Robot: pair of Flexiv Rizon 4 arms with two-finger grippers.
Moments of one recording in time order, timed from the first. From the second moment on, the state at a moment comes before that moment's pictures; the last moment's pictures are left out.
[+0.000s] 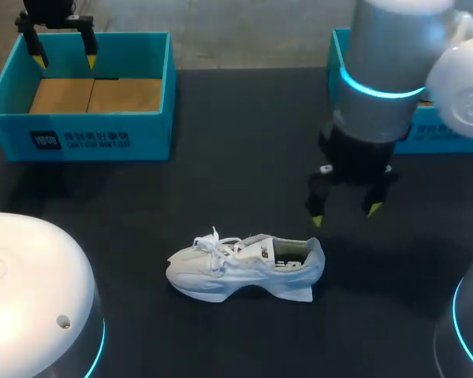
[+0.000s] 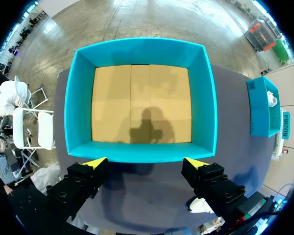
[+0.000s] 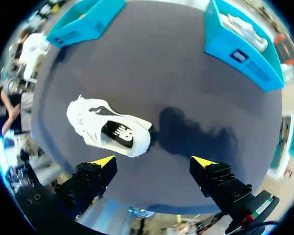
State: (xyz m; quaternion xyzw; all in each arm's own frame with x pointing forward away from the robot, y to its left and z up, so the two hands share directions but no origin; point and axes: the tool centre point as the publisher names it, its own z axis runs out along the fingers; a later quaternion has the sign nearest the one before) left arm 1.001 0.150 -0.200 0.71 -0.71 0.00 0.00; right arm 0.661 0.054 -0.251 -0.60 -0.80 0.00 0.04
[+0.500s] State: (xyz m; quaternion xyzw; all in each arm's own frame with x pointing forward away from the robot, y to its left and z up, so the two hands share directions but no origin) left arm 1.001 0.150 -0.200 0.71 -0.71 0.00 0.00; right arm 0.665 0.018 -0.244 -0.53 -0.84 -0.08 0.13
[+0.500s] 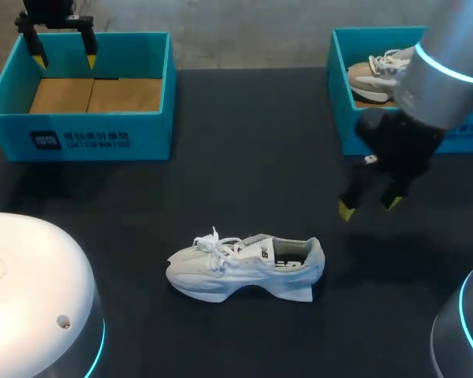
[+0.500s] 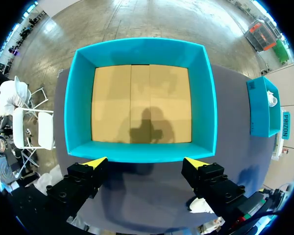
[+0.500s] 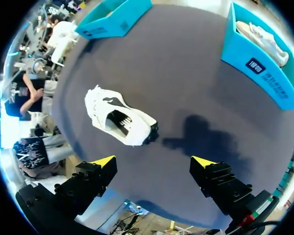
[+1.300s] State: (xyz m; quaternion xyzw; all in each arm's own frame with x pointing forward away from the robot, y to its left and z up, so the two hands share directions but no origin) left arm 1.001 0.150 -0.200 0.71 -0.71 0.00 0.00; right arm 0.670 -0.008 -0.288 -0.27 -0.93 -0.24 0.11
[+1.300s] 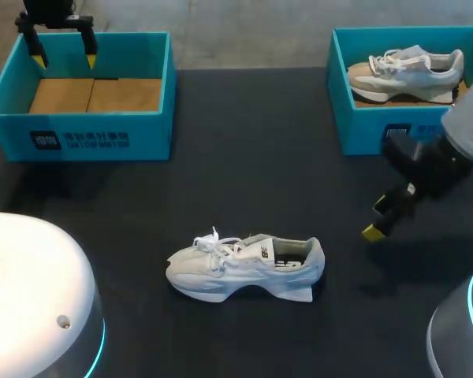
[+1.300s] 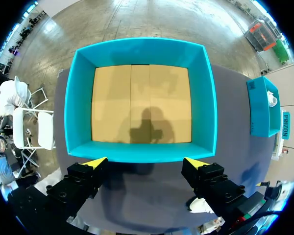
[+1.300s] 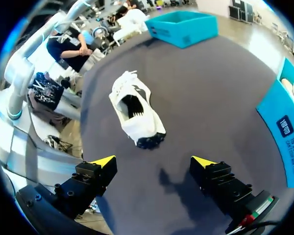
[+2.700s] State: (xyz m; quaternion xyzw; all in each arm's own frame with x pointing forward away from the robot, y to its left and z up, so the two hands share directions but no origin) left arm 1.001 0.150 -0.200 0.71 -0.71 0.00 0.00; right arm 0.657 -0.003 -0.343 -0.09 -0.90 -0.43 0.01
